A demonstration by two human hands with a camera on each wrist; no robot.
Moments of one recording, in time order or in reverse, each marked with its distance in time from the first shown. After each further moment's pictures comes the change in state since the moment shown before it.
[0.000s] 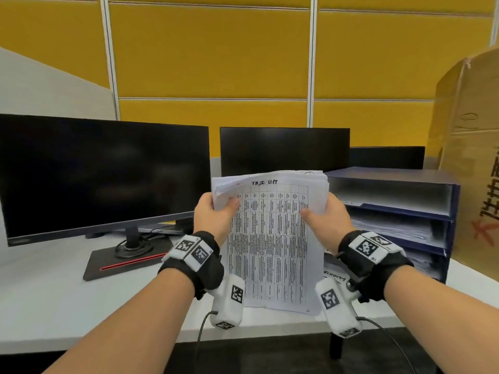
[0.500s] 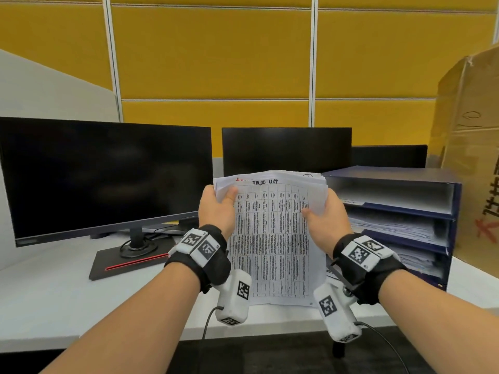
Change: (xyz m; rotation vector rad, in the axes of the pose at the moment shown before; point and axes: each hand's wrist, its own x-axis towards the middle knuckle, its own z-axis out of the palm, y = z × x) left_hand 0.001 0.015 0.005 0.035 0.056 0.041; right_hand -0.007 -0.003 0.009 0.019 0.052 -0.040
